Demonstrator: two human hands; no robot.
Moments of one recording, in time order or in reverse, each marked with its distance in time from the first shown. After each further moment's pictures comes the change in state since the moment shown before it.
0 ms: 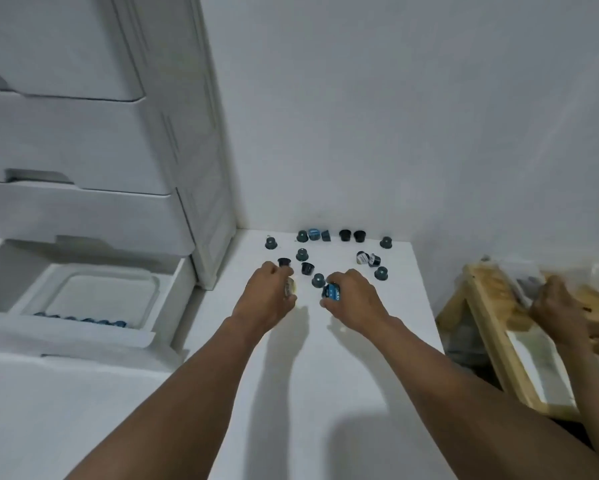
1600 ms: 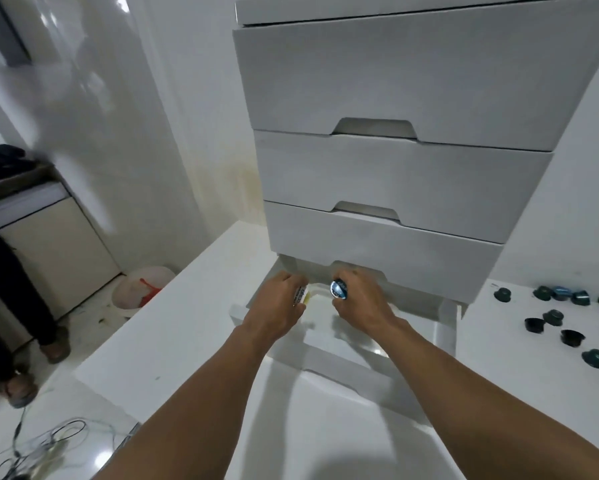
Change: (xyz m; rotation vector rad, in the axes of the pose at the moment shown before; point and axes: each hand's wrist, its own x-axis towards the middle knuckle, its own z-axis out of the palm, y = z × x) left_hand -0.114 -0.408 -0.266 0.082 0.182 -0.210; right_hand 0.071 -0.467 0.227 0.079 0.013 -0.391
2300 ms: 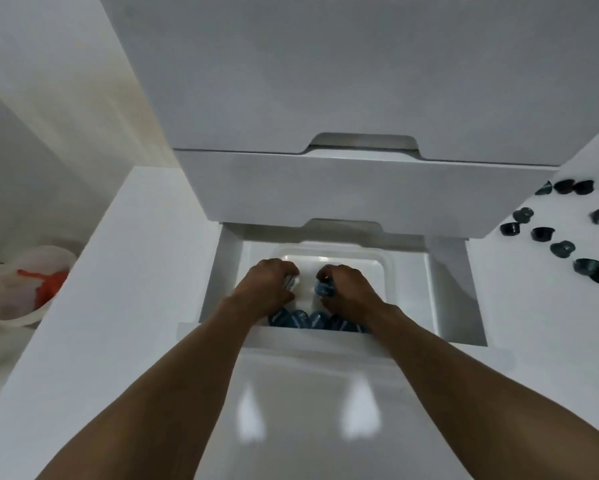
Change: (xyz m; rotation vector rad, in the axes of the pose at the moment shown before) left_hand 0.121 -0.084 0.111 0.039 -0.565 0.165; right_hand 0.043 0.067 0.102 0.027 -0.293 0.415
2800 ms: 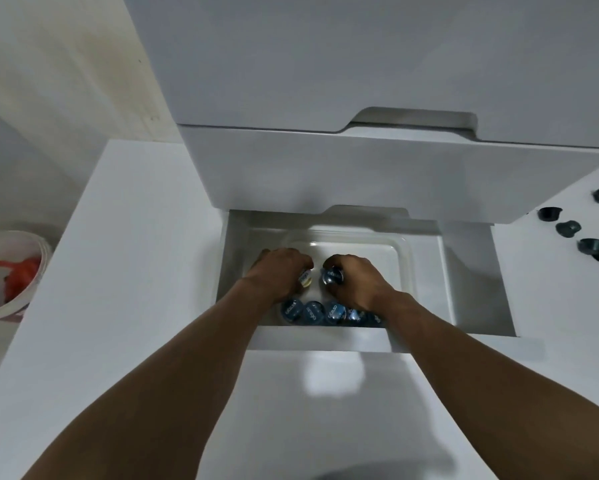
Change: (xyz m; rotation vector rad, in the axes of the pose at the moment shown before) left_hand 0.031 -0.023 0.005 0.217 -0.174 0.171; right_hand 0.018 -0.007 0.017 -0.055 -0.027 0.070
